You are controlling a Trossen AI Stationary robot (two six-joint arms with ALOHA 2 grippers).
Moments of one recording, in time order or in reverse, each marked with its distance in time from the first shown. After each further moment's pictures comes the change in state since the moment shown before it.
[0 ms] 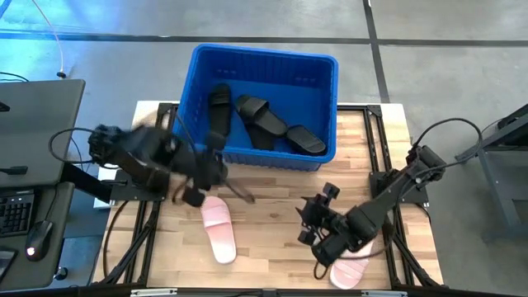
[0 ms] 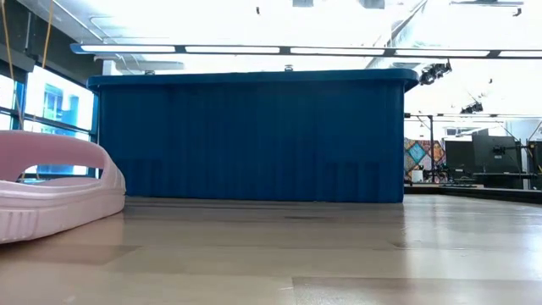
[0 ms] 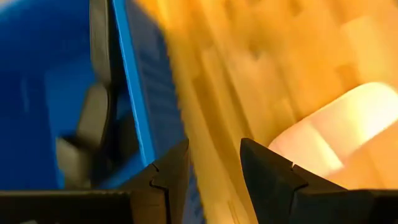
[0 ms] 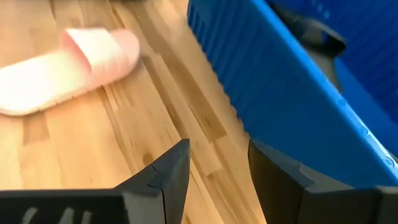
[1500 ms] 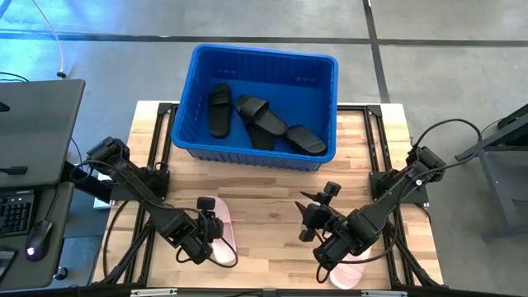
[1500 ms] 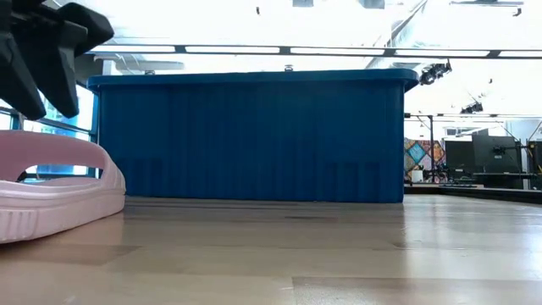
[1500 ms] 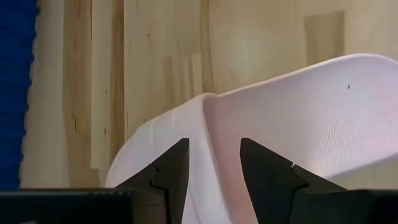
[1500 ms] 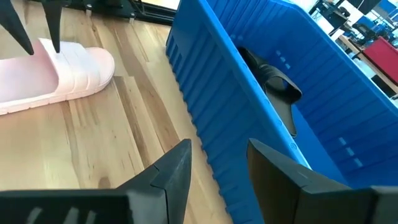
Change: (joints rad) left arm -0.415 0.018 -0.979 0.754 -0.153 -0.751; right arm 0.016 0.006 0.000 -0.009 0.180 -0.153
